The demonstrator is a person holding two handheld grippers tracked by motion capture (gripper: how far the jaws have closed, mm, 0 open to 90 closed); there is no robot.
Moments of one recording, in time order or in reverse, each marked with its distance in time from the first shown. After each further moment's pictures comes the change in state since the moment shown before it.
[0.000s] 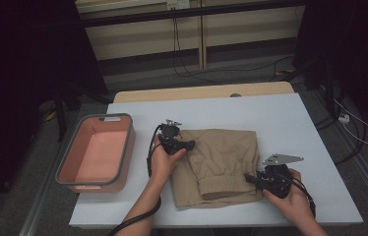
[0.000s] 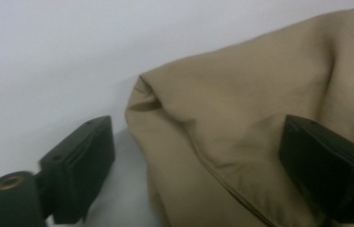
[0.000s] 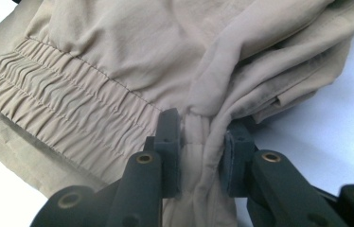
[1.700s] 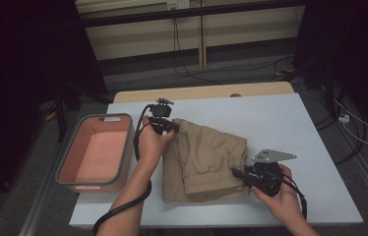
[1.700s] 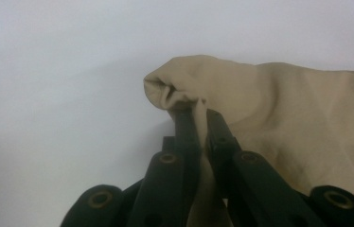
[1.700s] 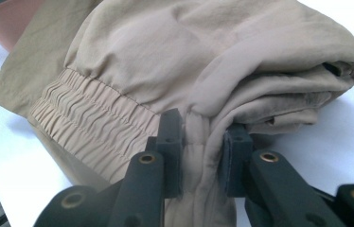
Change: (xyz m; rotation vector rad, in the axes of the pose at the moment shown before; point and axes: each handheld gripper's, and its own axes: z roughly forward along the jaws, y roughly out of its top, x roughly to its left) left arm 0.002 0.067 -0.077 0.148 0.018 -0.088; right arm 0.040 0.032 -0.008 -0.111 0.047 -0.060
